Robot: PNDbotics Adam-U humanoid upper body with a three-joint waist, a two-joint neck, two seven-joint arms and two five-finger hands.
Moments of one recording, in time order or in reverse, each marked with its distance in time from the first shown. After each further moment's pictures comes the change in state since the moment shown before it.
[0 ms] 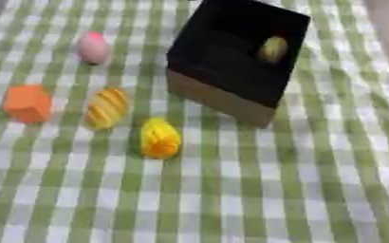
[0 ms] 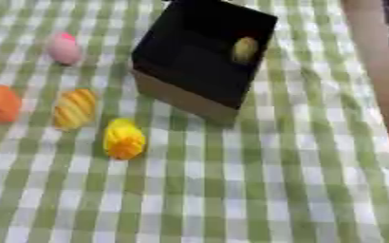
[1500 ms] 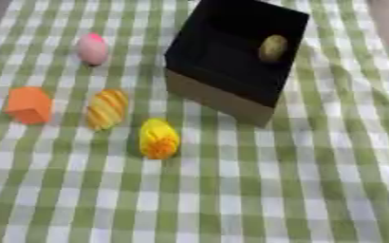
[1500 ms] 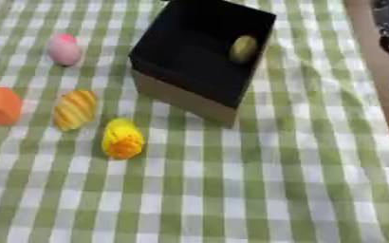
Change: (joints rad) left arm 0.162 0.432 -0.012 0.384 -0.238 0.092 -0.490; right arm 0.002 -0.027 0.007 0.000 -0.004 -0.012 0.015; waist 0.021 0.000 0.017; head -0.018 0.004
